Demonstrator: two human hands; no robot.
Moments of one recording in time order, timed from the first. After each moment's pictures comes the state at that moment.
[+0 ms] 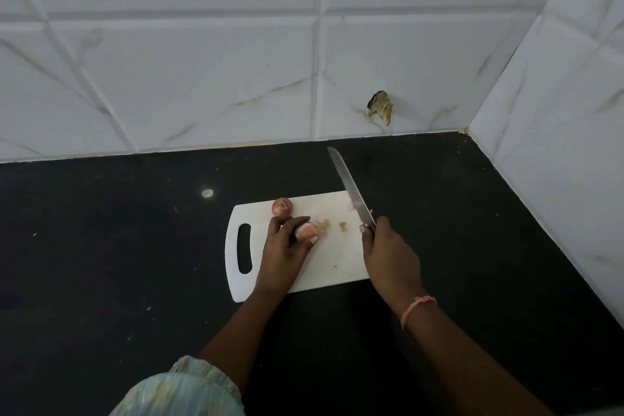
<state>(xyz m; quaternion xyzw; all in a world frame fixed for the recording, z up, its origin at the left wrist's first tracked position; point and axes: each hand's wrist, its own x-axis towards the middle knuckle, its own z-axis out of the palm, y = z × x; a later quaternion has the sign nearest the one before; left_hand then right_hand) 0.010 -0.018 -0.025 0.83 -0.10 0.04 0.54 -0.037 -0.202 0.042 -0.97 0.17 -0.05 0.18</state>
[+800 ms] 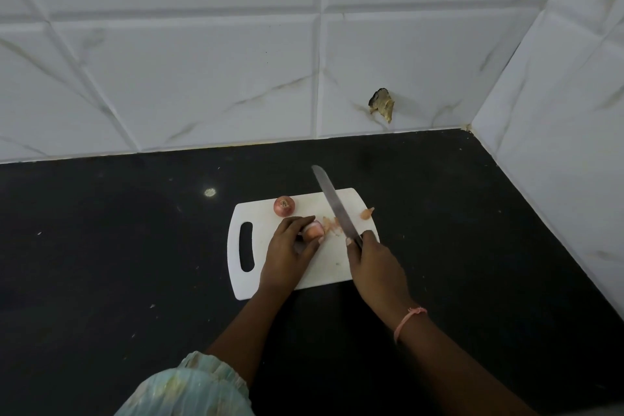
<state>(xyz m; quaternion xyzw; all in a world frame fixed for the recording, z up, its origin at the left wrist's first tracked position) 0.012 -0.022 -0.026 0.87 -0.12 0.04 0.48 -0.053 -0.180 0.041 -0.96 0.14 0.01 0.24</state>
